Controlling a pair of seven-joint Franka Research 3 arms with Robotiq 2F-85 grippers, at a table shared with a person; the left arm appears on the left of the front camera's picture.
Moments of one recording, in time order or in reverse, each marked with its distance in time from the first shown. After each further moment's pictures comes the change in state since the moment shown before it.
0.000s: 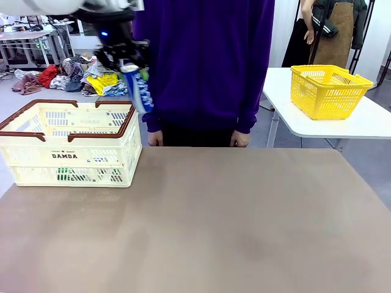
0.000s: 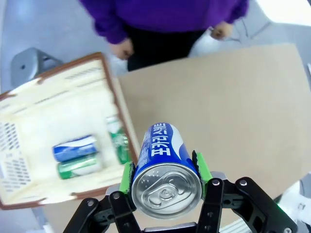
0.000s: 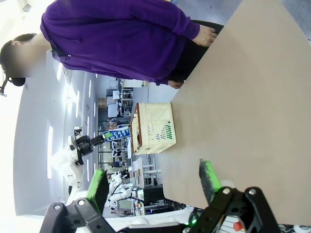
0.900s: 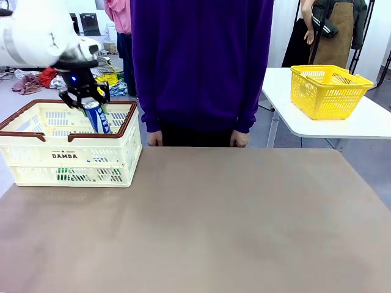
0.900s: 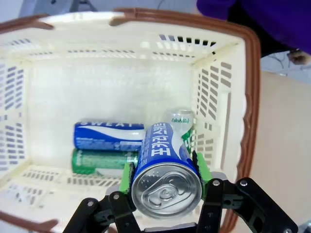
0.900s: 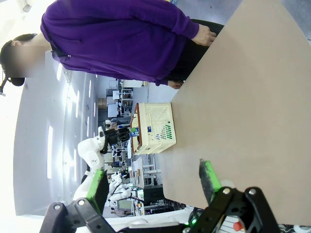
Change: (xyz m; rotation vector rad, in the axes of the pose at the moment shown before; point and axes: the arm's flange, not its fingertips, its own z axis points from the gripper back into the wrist) left arm -0.012 0.120 -0.139 0.109 0.129 0.314; right arm 0.000 0.000 0.000 0.000 0.000 0.000
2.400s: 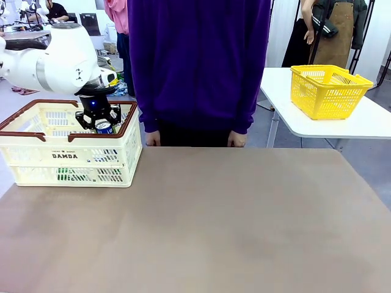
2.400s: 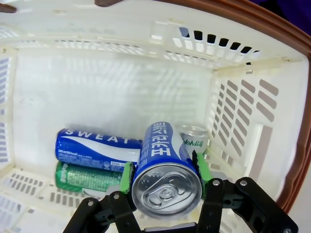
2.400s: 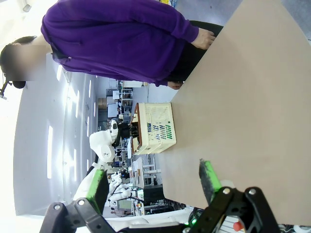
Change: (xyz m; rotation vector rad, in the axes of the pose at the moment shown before) left arm 0.009 -0.009 -0.071 0.071 0.034 0.087; right arm 0.000 0.000 0.000 0.000 0.000 0.000
